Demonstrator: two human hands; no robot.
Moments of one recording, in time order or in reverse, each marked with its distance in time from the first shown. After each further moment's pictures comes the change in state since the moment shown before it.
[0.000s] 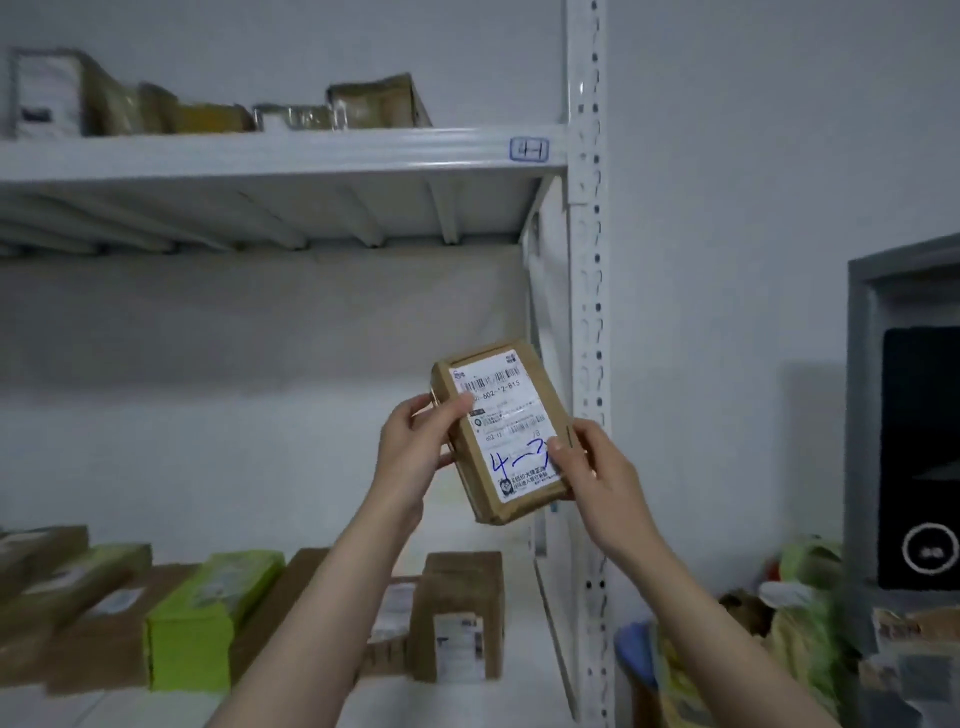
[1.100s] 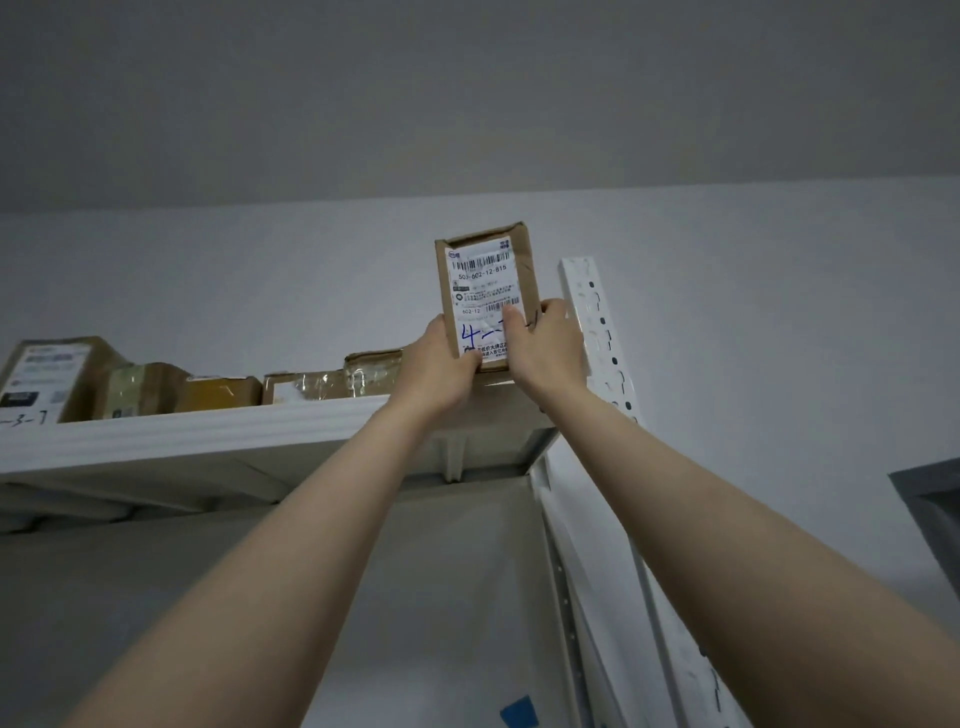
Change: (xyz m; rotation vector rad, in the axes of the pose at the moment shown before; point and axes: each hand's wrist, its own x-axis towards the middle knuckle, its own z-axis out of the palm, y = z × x) left_hand 0.189 0.258 0.039 0.647 -0.005 0.828; right_hand 0.298 -0.243 0.042 -0.192 0.533 -0.336
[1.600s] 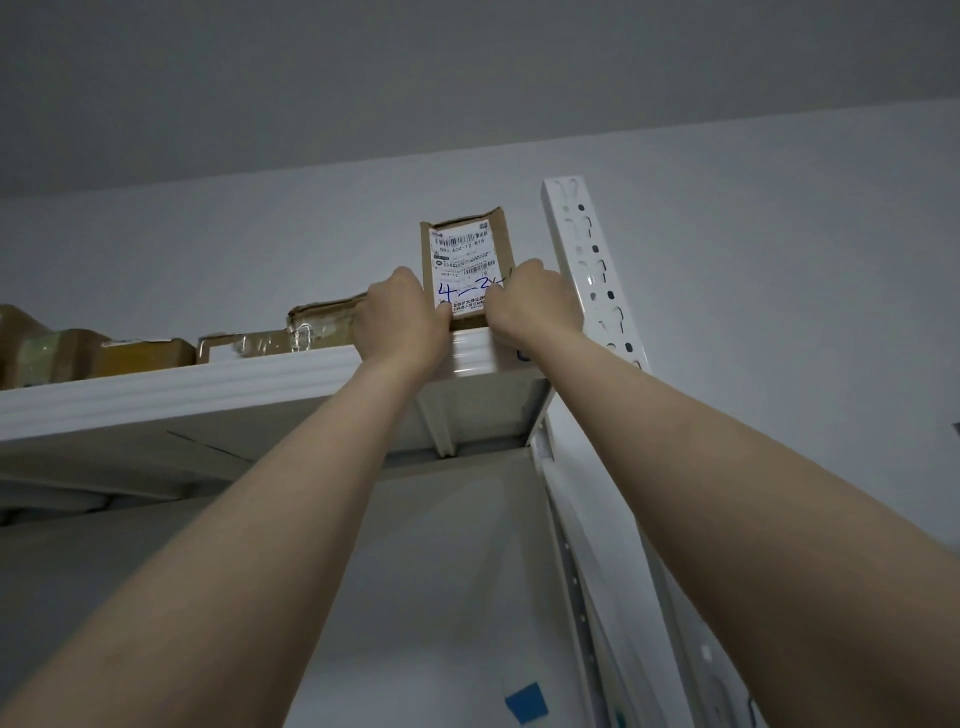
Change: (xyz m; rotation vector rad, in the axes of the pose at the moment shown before) left_hand 0.052 -0.039 0.064 0.497 0.315 -0.056; right_hand 0.045 0.057 0.020 -0.308 -0.137 -0.030
